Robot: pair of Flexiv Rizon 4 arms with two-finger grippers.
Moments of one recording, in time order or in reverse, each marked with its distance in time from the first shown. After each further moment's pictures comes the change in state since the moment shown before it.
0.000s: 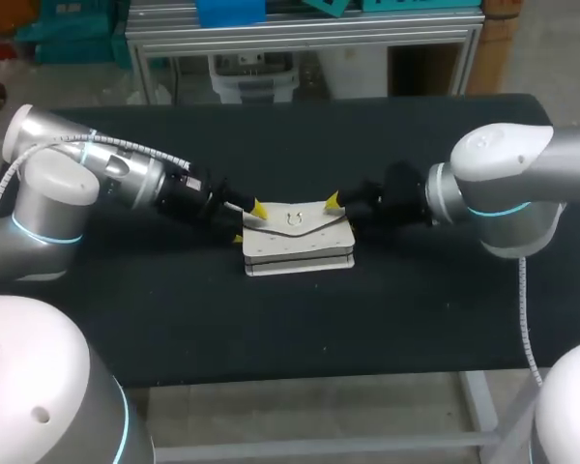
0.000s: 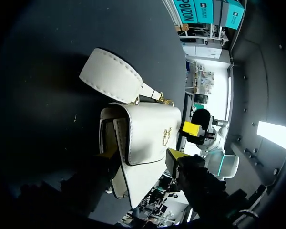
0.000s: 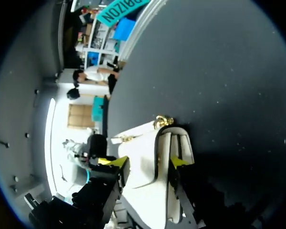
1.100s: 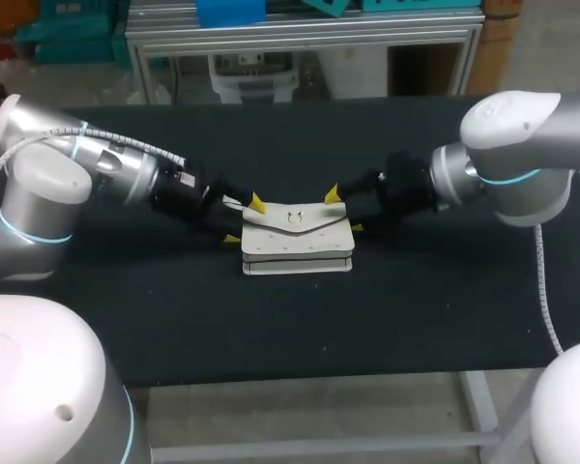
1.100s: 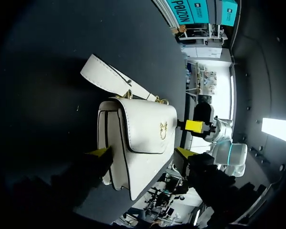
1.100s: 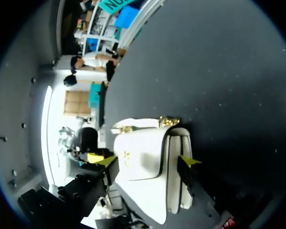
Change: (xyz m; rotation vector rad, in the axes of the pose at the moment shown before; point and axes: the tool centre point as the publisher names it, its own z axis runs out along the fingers) left arm 0.010 0.014 -0.018 0.039 -0.048 0.035; right arm 0.001 -0.004 -0.012 0.138 -0.056 -0.030
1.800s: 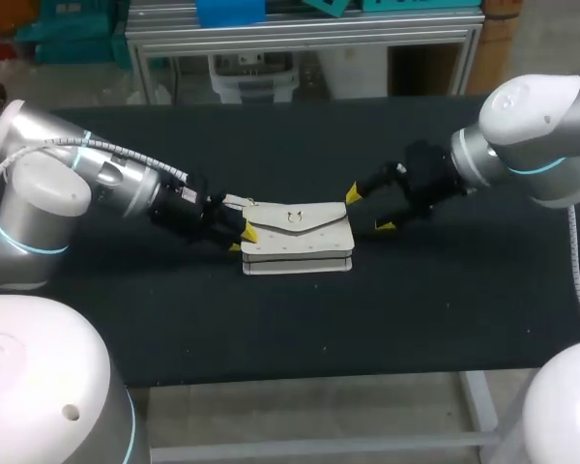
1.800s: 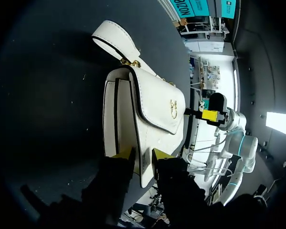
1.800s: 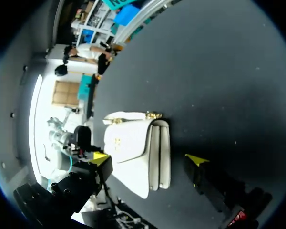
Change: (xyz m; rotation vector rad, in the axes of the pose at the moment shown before) left arm -0.013 0.031 0.007 -0.043 -0.045 0.016; right arm -0.014 -0.006 -0.050 0.051 -0.150 -0.078
